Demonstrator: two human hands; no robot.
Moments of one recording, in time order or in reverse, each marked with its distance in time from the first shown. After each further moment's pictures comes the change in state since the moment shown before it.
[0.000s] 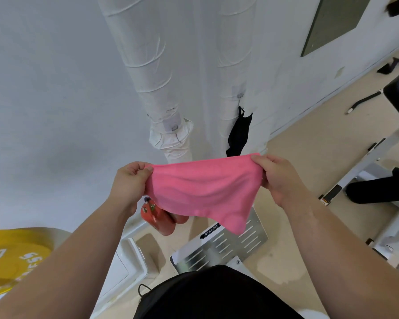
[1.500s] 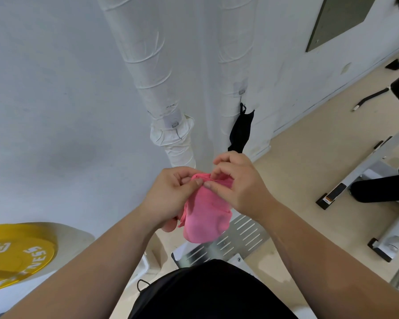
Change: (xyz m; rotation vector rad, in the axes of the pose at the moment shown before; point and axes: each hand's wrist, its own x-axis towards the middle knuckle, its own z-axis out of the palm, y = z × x) left_hand -0.085 0.035 0.057 0.101 -0.423 0.210; right_hand -0.039 0.014 0.042 -0.611 -0.257 -0.843
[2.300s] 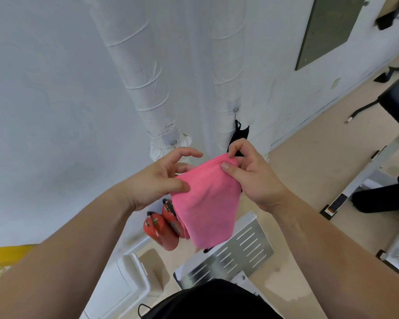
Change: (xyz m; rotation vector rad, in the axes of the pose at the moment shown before) left_hand 0.029 0.055 -0.048 -0.031 -0.450 0.014; right_hand 0.027 -0.026 -0.048 0.715 -0.042 0.278
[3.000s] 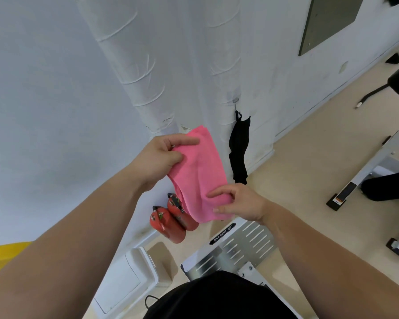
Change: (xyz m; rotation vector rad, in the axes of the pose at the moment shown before) left_hand 0.034 0.002 0.005 0.124 0.381 -0.025; right_hand -0.012 0.103 -0.013 -0.302 -0.257 0.275
